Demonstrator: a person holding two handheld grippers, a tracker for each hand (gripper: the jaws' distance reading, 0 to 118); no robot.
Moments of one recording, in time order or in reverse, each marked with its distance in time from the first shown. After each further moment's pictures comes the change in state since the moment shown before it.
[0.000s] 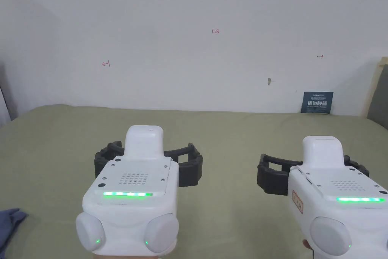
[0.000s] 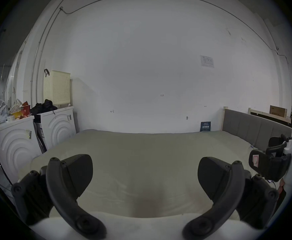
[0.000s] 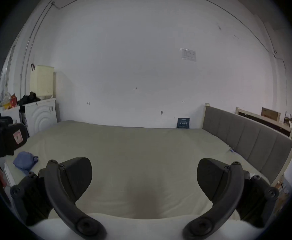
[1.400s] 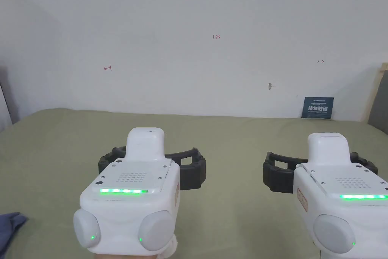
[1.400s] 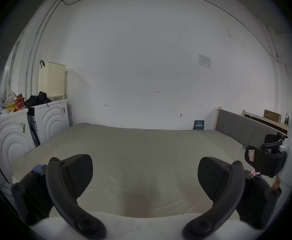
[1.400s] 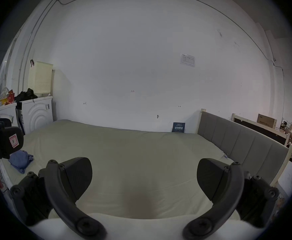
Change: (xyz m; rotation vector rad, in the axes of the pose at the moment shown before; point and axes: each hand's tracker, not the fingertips) left arm -0.003 0.007 0.001 -0.049 -0.060 0.044; right arm 0.004 0.009 0.004 0.025 -0.043 0.022
